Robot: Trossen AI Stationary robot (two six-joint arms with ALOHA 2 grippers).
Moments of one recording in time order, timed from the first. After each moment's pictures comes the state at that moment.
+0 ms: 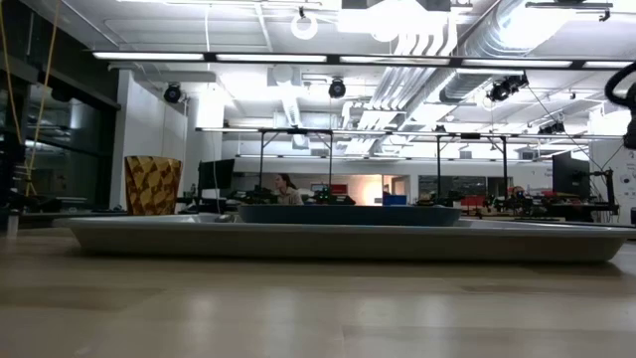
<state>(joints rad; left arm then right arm) 0.03 0.94 0.96 0.18 -0.10 -0.05 0.77 1.31 0.54 -0.58 -0.01 2.25</state>
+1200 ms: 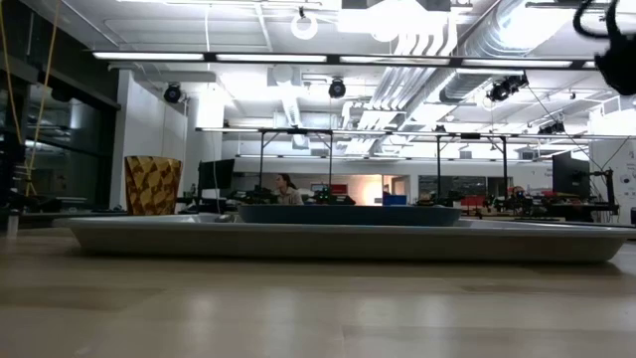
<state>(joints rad) 0.03 0.94 0.96 0.14 -0.19 -0.04 0.72 1.07 0.69 -0.94 0.04 1.82</state>
